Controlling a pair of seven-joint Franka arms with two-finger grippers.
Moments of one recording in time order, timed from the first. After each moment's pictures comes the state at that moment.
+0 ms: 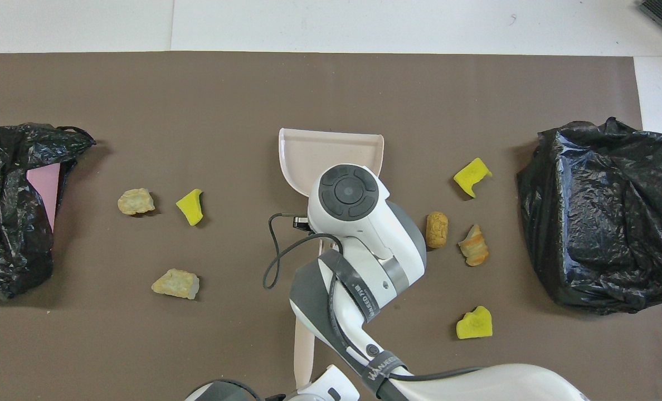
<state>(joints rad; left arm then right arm) -0.93 -0.26 -0.04 -2.52 -0.11 2.08 -0.94 0.52 0.34 0.05 -1.71 0.06 2.09 0.46</state>
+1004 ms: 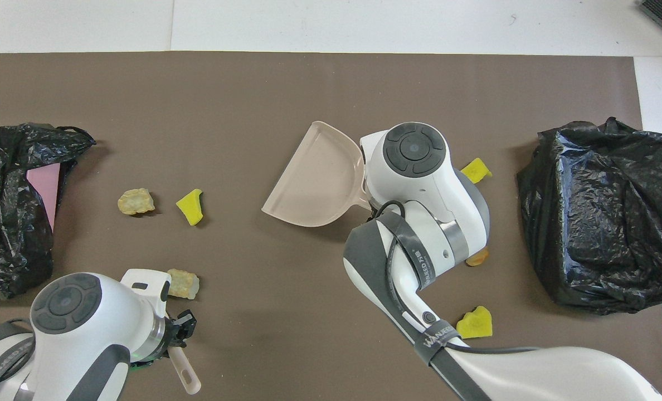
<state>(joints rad) -0.34 -0.42 -0.04 -2.57 -0.11 1.83 -0.93 0.43 0.33 0.05 -1.71 -0.05 1.97 -0.60</state>
